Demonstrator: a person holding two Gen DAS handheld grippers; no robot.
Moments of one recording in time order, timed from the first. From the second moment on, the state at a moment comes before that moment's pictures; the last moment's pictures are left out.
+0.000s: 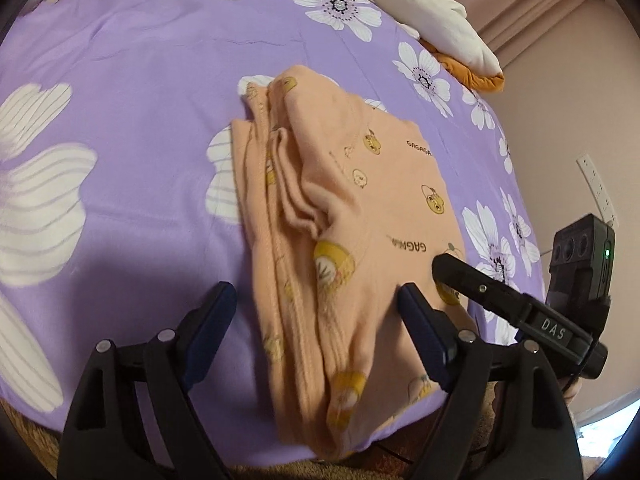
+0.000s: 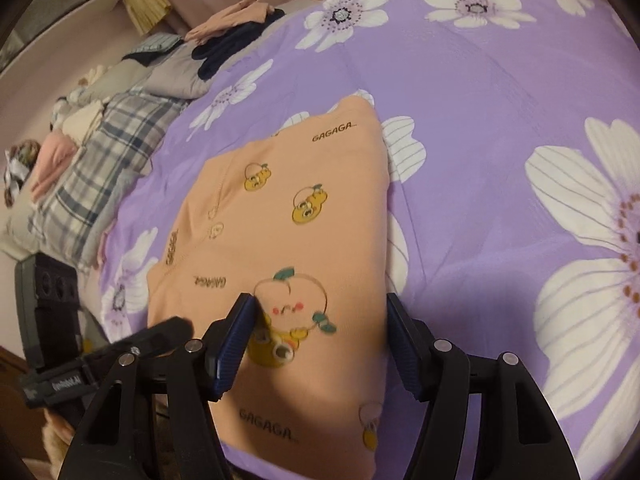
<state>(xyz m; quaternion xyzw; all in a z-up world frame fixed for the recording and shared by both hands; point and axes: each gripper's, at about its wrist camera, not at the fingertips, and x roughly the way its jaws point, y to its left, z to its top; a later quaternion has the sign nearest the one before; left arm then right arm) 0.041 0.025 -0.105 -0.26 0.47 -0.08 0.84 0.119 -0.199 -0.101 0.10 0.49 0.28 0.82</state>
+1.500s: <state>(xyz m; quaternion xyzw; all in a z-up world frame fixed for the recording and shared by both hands) 0.142 -0.061 -0.074 -0.13 0.40 -0.12 0.90 0.192 -0.243 -0.065 0.12 0.39 0.25 0.88</state>
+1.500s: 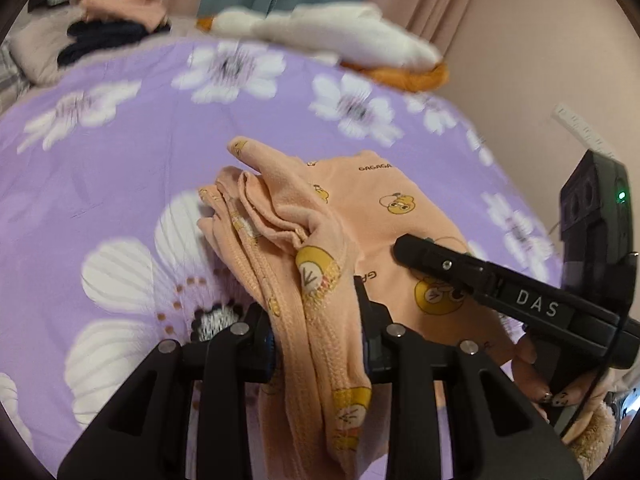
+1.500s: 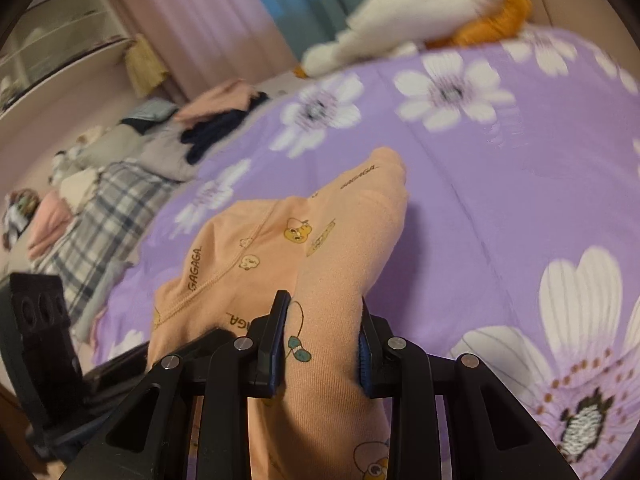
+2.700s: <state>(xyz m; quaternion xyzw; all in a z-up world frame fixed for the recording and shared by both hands) 0.033 -0.030 -0.002 -0.13 0.37 -0.02 0.92 0.106 -0.246 -0.008 0.03 0.35 0.13 0.93</state>
